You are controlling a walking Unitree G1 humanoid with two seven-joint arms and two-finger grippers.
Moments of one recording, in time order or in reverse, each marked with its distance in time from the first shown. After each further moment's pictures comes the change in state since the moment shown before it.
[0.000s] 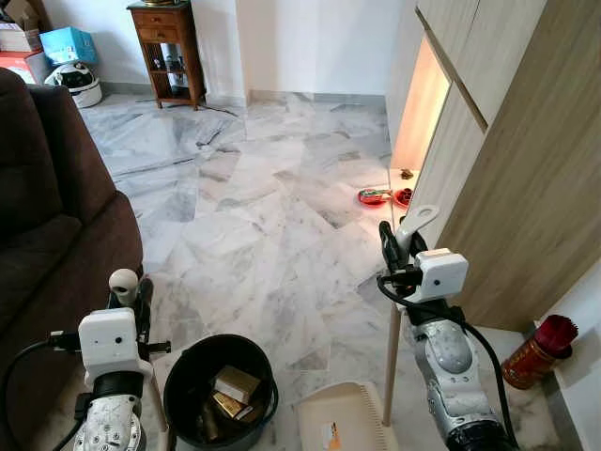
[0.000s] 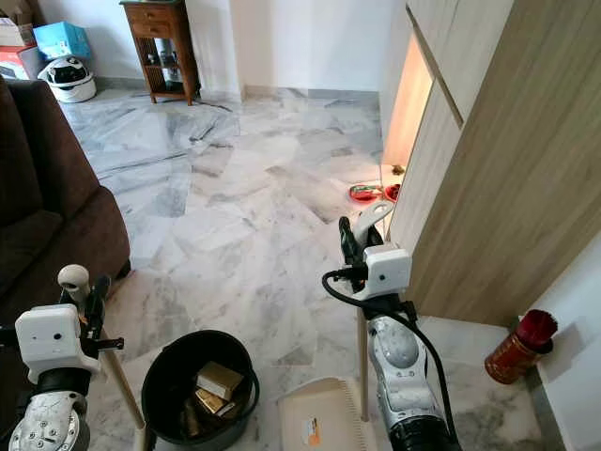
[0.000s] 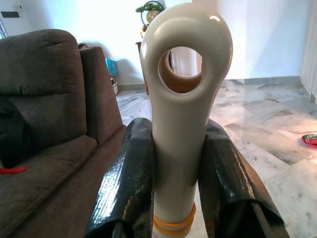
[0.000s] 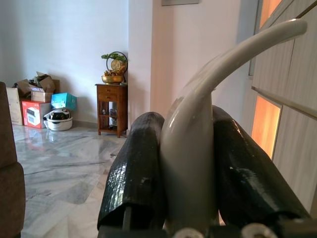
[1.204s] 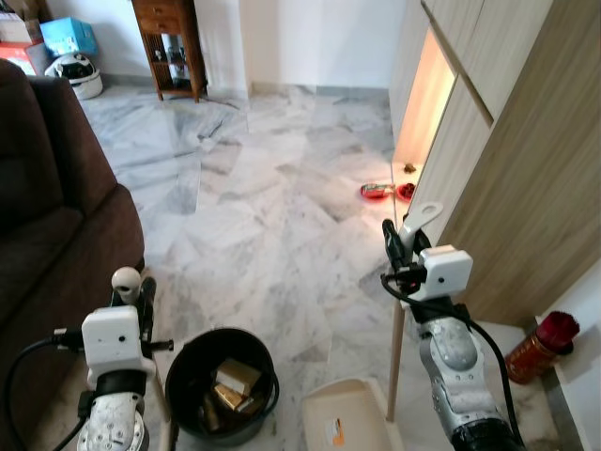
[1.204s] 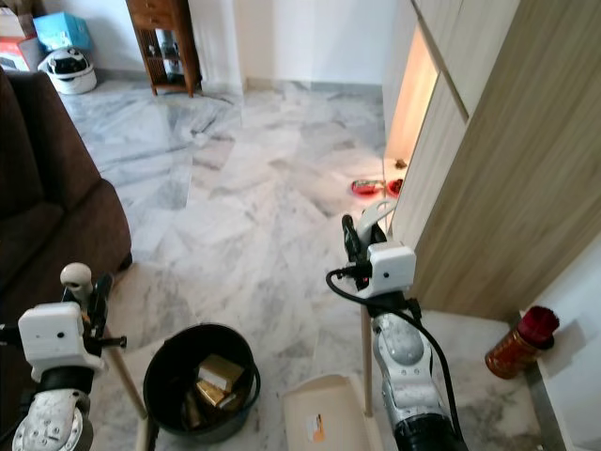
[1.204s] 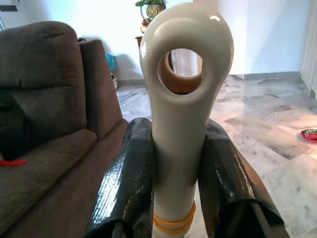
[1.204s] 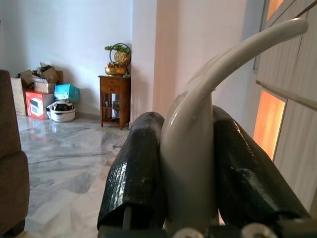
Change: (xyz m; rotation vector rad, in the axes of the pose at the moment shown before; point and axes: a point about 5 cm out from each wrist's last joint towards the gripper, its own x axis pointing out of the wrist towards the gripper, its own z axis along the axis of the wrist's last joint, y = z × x) left arm 0.002 -0.004 0.003 -0.005 -0.017 -0.005; right arm 0.002 -0.006 0.002 -0.014 -0.004 0.006
